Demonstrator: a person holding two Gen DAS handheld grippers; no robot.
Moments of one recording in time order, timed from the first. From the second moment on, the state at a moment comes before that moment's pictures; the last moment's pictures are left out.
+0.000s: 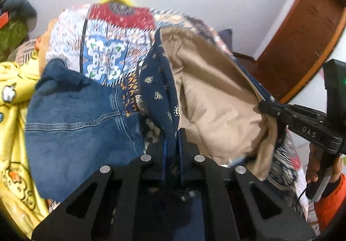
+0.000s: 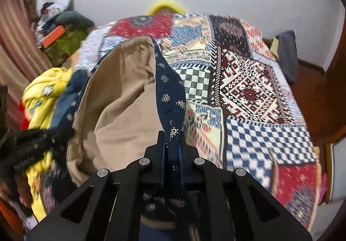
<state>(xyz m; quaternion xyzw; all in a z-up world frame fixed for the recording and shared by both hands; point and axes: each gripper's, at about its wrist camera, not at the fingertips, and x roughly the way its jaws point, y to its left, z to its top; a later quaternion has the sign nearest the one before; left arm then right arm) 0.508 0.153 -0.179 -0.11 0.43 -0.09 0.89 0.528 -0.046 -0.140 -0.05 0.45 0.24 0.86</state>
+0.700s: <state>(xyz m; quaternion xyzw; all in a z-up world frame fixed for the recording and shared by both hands) 0.359 0.124 -0.245 -0.08 0.51 -0.09 0.85 0.380 -0.106 -0.170 -0.10 0.46 0.24 0.85</state>
